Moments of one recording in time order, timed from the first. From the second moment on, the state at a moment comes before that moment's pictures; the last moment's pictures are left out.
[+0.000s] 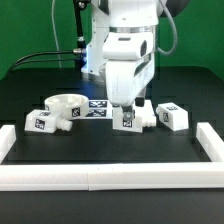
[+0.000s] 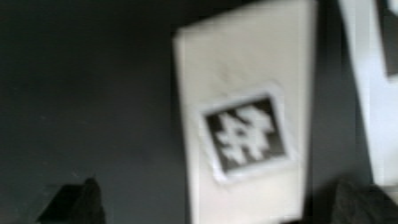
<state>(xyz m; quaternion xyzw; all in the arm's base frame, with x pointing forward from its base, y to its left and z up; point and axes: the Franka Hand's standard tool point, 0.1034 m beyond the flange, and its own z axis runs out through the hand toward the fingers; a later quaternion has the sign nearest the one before) 0.440 0.022 0.030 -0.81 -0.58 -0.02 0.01</state>
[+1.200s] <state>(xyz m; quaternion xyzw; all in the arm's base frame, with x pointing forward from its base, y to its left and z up) 0.428 0.016 0.021 -0.75 -0.66 0.01 0.01</state>
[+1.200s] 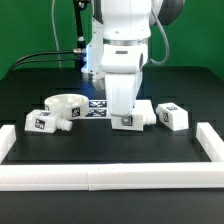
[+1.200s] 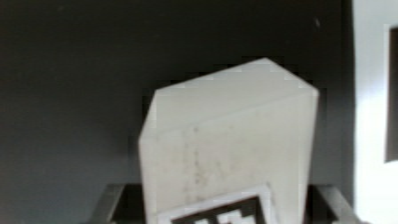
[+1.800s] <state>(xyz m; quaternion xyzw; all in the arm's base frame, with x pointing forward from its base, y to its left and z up) 0.424 -0.011 0.021 -0.54 -0.84 0.02 0.01</state>
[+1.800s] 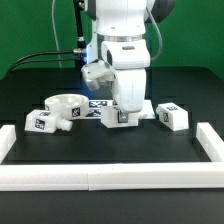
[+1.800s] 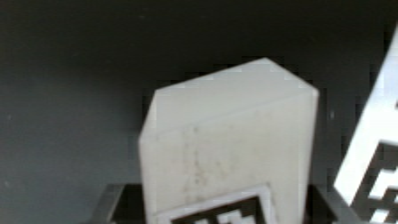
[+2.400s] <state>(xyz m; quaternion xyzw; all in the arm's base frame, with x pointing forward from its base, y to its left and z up) 0.413 -0.022 0.016 -0.34 -0.94 0.03 0.01</state>
